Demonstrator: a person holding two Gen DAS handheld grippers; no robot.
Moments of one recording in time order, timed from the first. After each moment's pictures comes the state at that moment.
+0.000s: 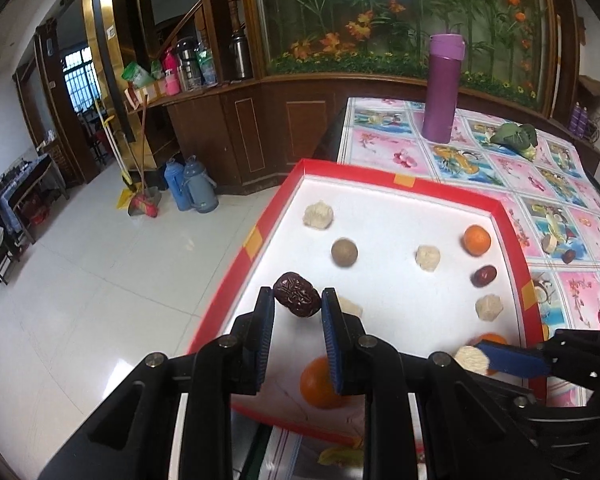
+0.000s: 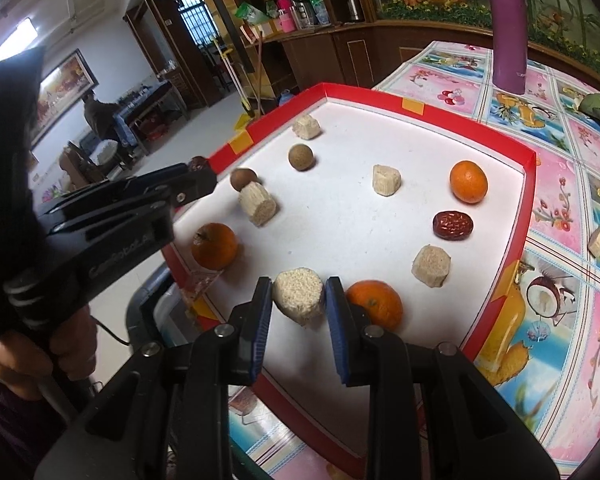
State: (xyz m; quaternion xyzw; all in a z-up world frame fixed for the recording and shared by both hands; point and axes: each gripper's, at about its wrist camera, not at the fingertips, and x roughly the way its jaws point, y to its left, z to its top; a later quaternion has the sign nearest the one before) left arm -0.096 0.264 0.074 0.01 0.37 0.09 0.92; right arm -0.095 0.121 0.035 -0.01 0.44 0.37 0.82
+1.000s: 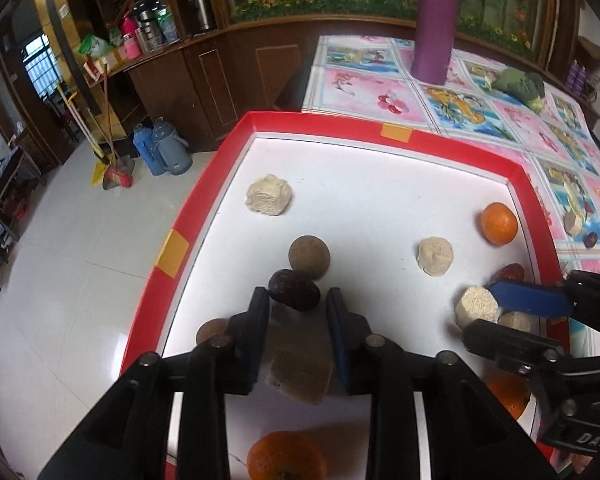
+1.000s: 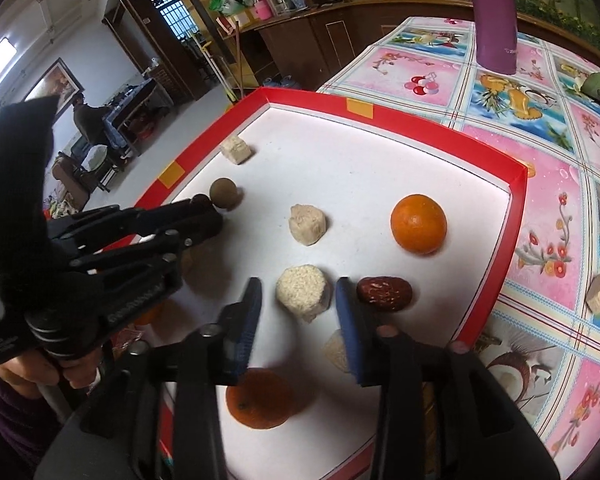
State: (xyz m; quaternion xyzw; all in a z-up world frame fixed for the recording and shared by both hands) left arm -0.032 0.257 0.037 0.02 0.47 0.06 0.88; right arm -0.016 0.107 0.024 0.00 0.48 0.35 0.80
